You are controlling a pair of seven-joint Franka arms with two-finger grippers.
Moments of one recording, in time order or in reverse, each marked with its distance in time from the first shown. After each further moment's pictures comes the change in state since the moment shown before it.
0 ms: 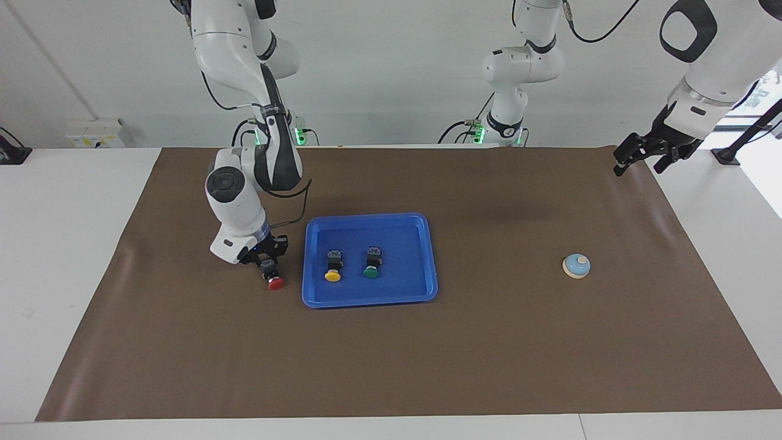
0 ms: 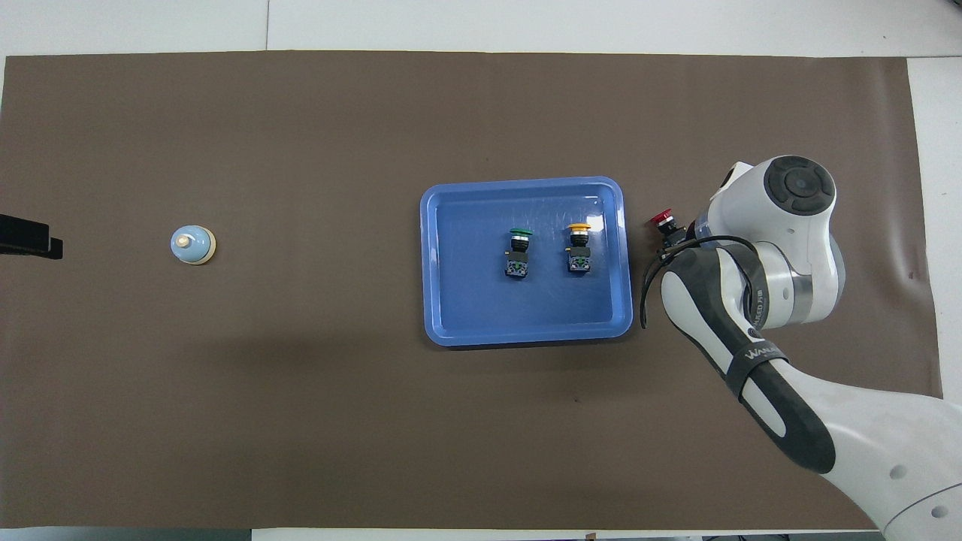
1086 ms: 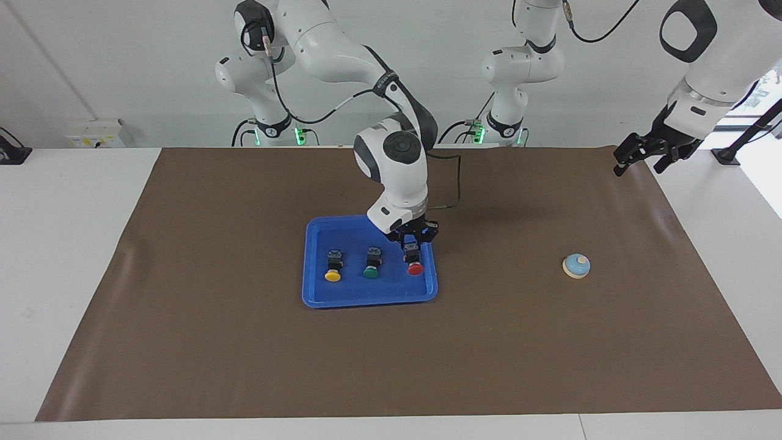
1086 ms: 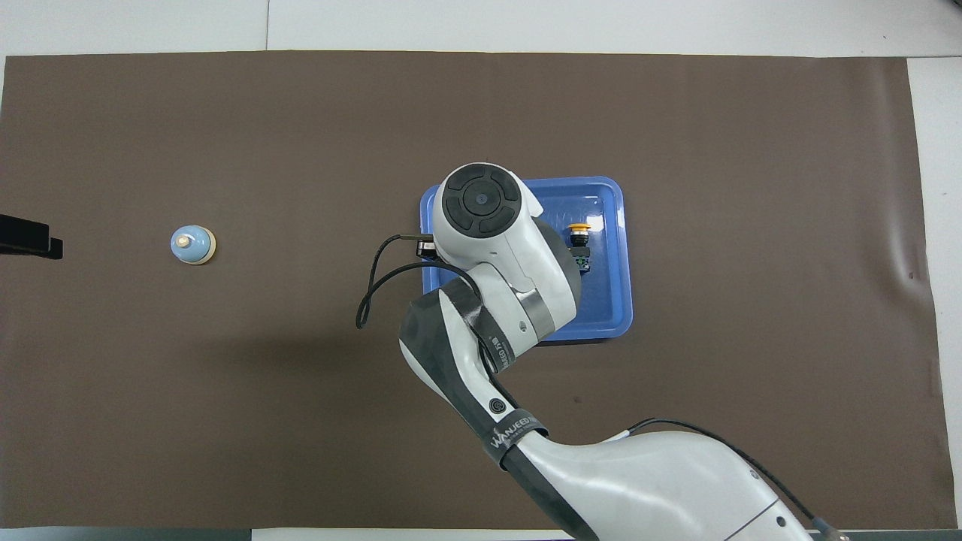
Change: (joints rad) left arm 0.000 0.000 0.000 0.000 0.000 0.000 0.000; right arm 0.459 0.260 0.011 0.494 0.180 -0.100 0.818
